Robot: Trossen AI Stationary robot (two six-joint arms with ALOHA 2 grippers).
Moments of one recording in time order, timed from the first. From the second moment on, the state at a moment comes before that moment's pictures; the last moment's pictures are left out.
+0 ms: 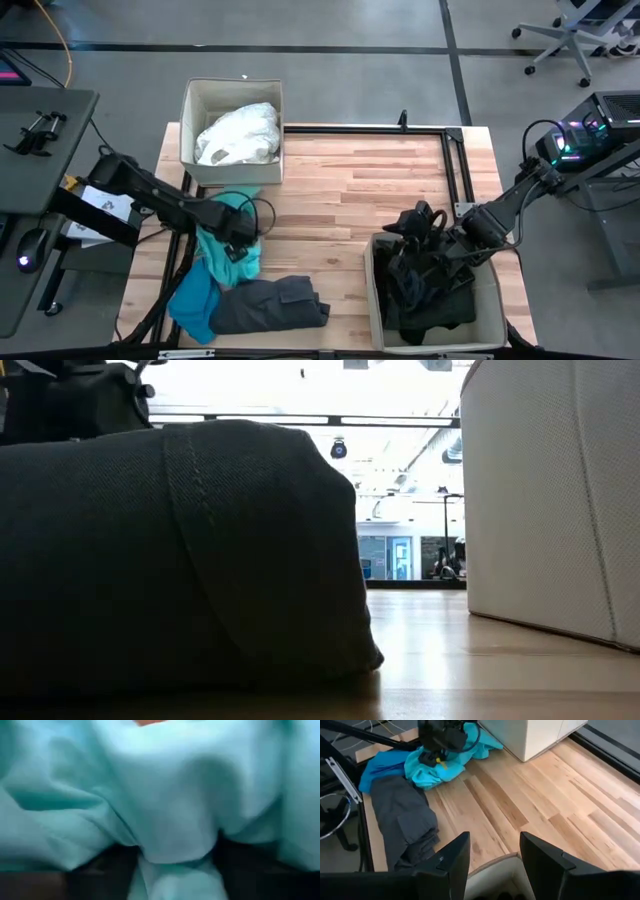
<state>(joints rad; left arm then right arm) -0.29 1.42 0.61 -0.90 -0.03 -0.86 0.65 1.41 1.50 -1.07 0.72 0.96</state>
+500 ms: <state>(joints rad) -0.32 1.36 1.06 -1.26 -0.20 -0.83 0.65 1.41 1.50 -1.07 0.81 0.89</state>
